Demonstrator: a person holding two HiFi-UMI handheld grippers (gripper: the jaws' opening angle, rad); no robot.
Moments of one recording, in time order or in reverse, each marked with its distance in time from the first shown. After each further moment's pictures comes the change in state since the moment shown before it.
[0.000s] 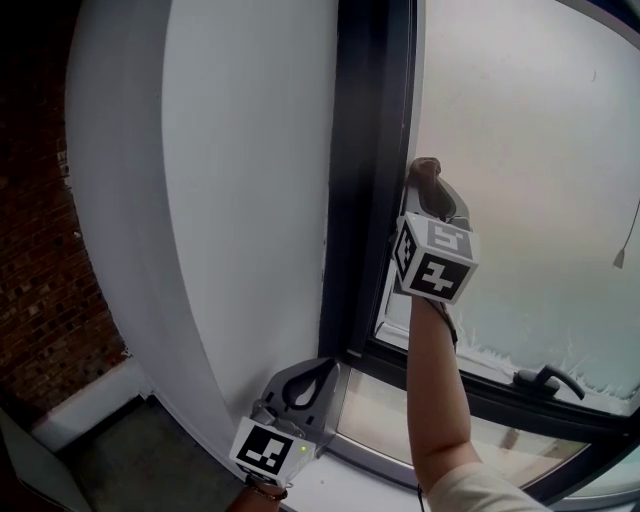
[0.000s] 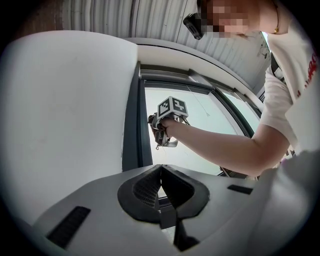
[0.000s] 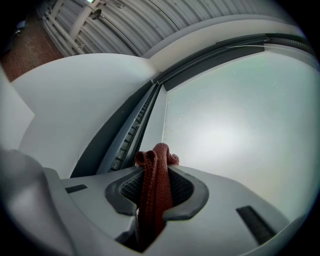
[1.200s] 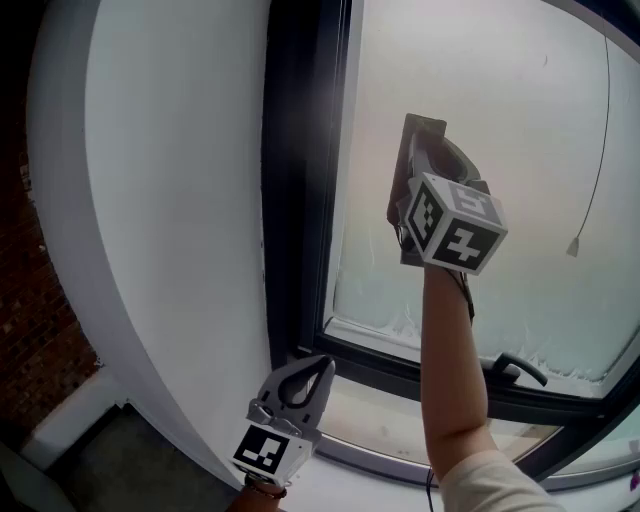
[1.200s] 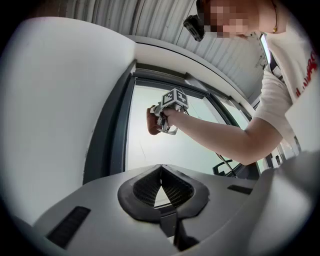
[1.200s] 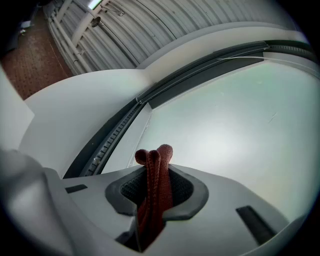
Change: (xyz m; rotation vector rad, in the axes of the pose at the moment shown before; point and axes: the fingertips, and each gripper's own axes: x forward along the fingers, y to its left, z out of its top) left arm 0.042 -0.059 0.013 -0.068 -0.029 -0.093; right arm -0.012 -0.087 0.085 -0.025 -0.076 -0.023
